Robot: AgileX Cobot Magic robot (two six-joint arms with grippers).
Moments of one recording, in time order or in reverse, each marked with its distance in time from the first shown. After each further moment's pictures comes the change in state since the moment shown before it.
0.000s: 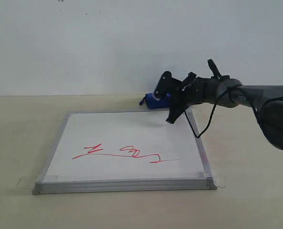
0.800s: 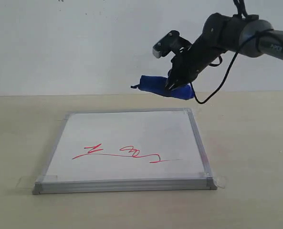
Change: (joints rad) left arm 0.000 0.000 0.000 0.000 0.000 0.000; right arm 0.000 -0.292 0.004 0.072 0.569 0.298
